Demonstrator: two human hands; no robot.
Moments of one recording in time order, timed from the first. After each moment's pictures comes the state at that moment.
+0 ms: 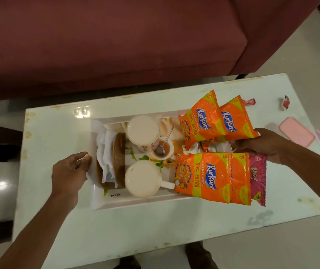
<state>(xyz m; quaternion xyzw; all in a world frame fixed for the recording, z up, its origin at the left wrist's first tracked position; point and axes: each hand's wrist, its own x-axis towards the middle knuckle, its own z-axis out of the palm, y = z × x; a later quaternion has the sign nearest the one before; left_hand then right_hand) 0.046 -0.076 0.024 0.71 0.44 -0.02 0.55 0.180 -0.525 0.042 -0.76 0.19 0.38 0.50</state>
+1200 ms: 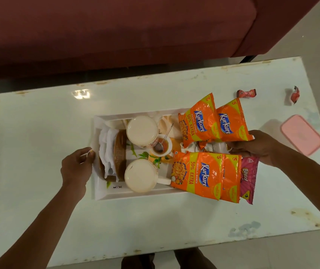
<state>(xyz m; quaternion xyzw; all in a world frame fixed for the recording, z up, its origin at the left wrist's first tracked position) 0.080 -0.148 -0.064 0.74 0.49 -0.05 0.47 0.220 -0.595 -0.051 -0.73 0.23 0.41 0.50</state>
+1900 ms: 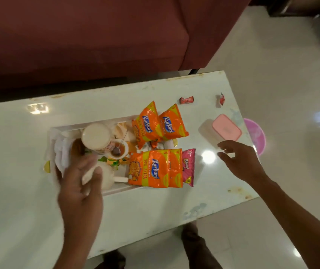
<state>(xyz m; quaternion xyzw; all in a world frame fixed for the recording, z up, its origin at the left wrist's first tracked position) 0.038 -0.310 0.062 0.75 0.25 0.08 0.60 0.127 -0.668 0.040 -0.96 0.09 0.14 0.23</state>
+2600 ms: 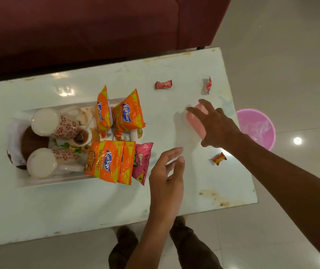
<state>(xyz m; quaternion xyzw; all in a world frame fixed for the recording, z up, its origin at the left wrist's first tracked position) 0.079 -0.614 0.042 0.66 0.32 -0.10 0.67 0.234 -0.752 -0.012 -0.94 -0.17 0.28 0.06</state>
